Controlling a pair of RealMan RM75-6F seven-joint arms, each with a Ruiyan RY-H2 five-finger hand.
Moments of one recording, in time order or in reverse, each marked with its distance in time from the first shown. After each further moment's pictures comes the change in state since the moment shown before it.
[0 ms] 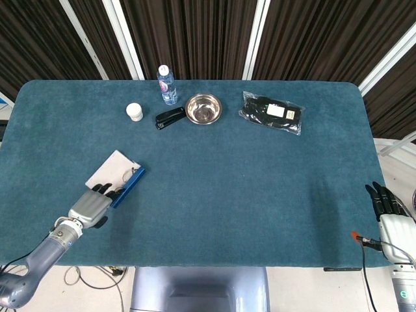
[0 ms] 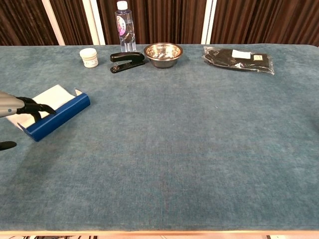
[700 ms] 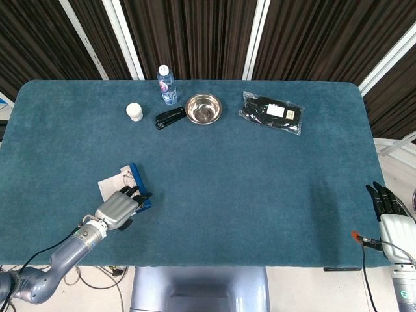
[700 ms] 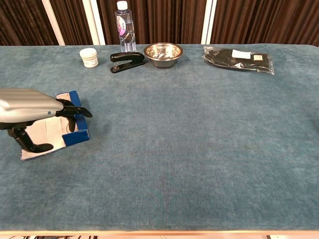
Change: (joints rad) left arm -0.084 -0.077 -0.039 -0.061 -0.055 -0.016 0.098; right arm 0.000 0.002 0.000 -0.001 0.003 -0.004 0.009
